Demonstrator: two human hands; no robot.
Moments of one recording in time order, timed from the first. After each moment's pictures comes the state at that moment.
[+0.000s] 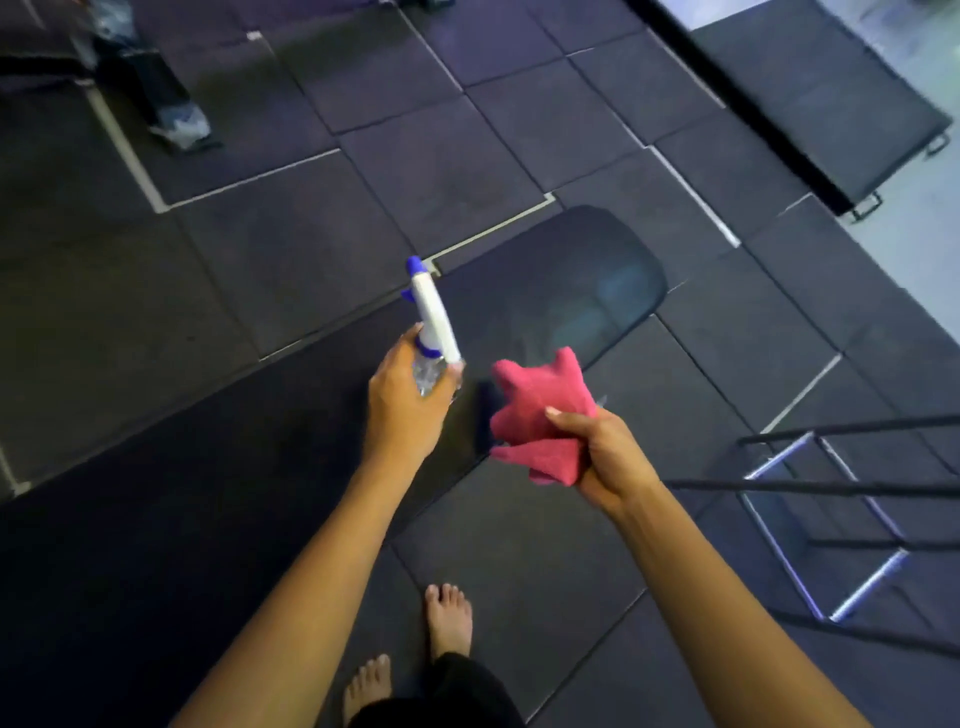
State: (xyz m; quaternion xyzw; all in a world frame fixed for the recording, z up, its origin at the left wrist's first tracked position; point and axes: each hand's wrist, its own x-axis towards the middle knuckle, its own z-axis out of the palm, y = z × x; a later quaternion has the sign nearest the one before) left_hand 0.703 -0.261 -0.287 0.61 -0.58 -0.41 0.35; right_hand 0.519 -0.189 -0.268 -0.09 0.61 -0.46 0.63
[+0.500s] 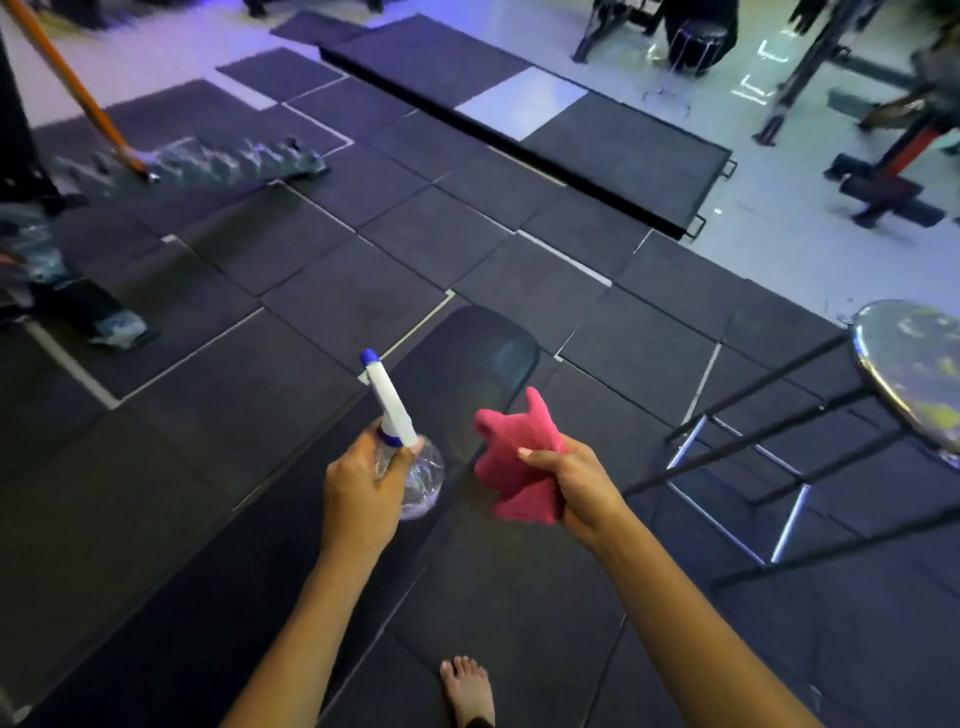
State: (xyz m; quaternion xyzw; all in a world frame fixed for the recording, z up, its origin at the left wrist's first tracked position) left_hand 0.709 -0.214 -0.127 0.53 -0.66 -0.41 0.33; right_hand 0.513 -0.127 -0.123 -0.10 0.63 -0.57 0.52
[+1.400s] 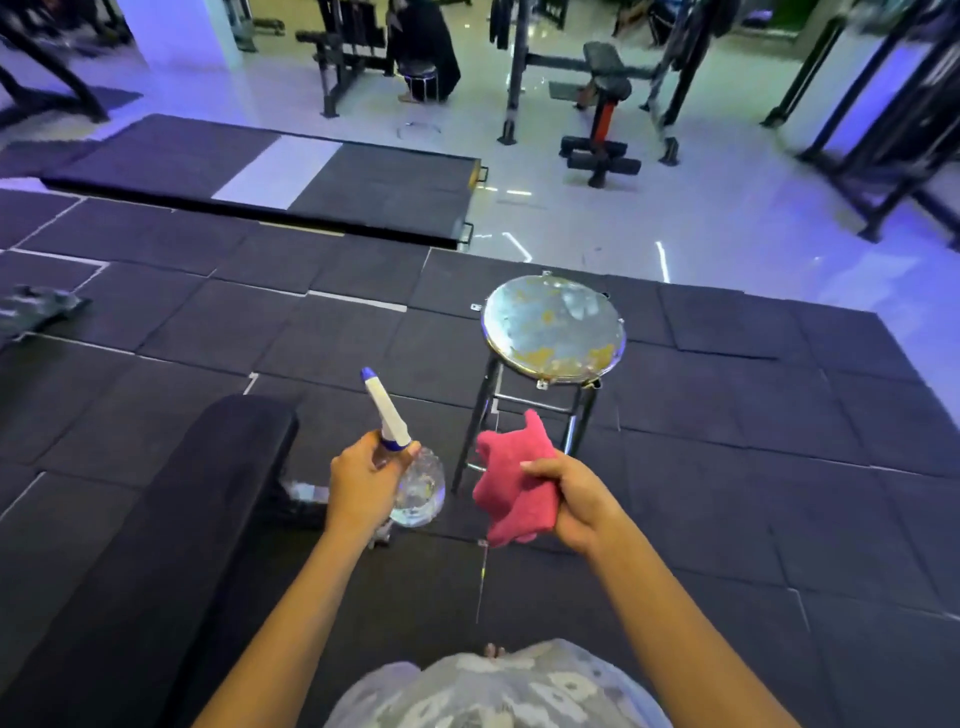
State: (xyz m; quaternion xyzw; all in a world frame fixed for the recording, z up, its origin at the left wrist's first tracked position) left_hand 0.409 0.026 0.027 0.37 -0.76 -0.50 0.19; right_hand 0.283 0.217 0.038 0.09 0.54 -0.70 0.45
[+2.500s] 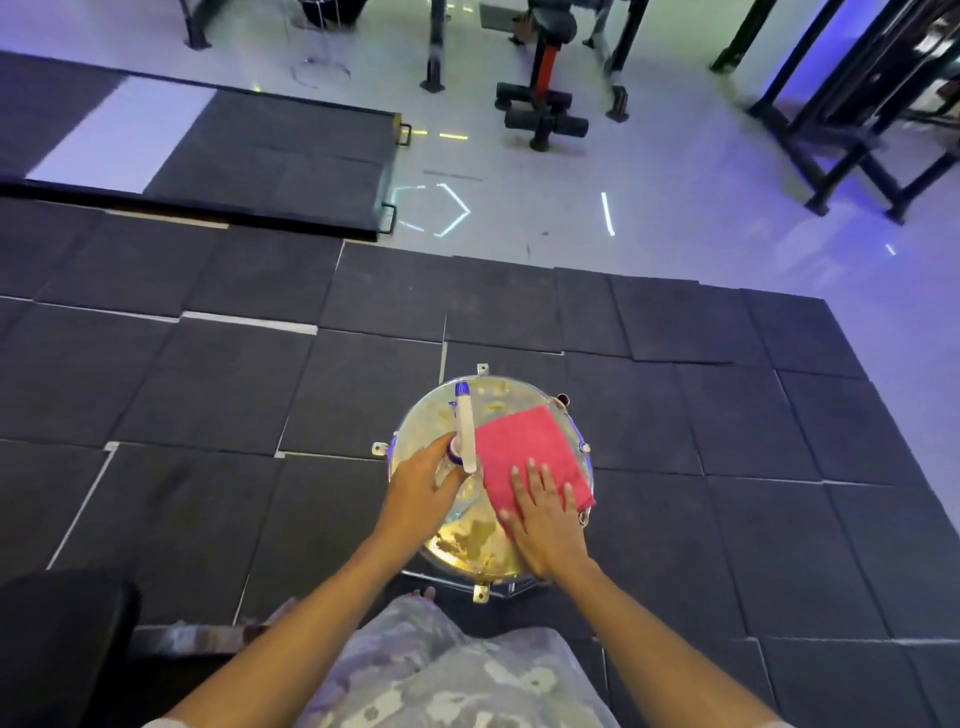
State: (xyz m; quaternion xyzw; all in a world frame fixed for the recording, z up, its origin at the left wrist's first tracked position) left_hand 0.004 -0.049 -0.018 0.19 -0.83 -0.53 0.05; right_hand -0.071 0.138 -0.099 -0.26 0.93 0.01 0.24
